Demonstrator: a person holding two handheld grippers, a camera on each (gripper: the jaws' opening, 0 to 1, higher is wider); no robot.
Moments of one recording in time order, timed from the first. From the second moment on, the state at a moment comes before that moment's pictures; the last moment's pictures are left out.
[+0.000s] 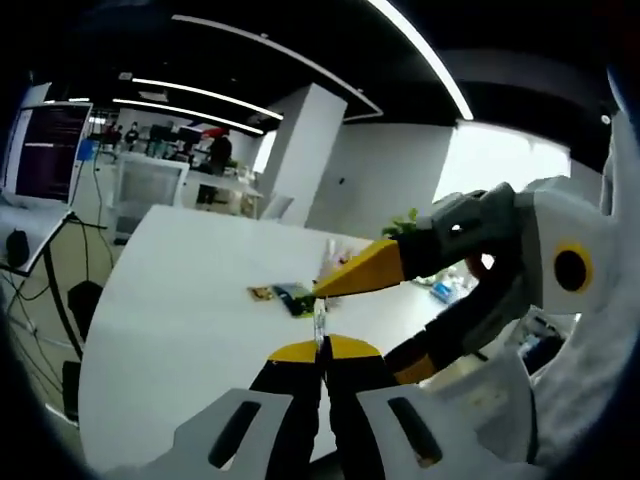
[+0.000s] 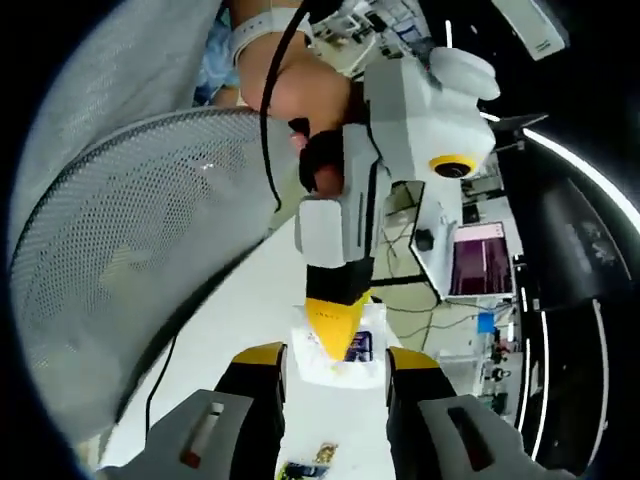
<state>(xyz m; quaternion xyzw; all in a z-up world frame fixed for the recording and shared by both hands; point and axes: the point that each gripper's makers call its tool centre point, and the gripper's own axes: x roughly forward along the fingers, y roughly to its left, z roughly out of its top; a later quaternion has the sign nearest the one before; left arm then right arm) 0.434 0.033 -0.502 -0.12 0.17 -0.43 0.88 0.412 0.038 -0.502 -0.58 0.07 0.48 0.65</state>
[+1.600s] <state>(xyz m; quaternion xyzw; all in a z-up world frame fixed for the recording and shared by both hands) 0.401 -0.004 -0.443 -0.43 0.16 -0.53 0.71 0.397 -0.020 -0.442 0.45 0.14 0.39 0.79</state>
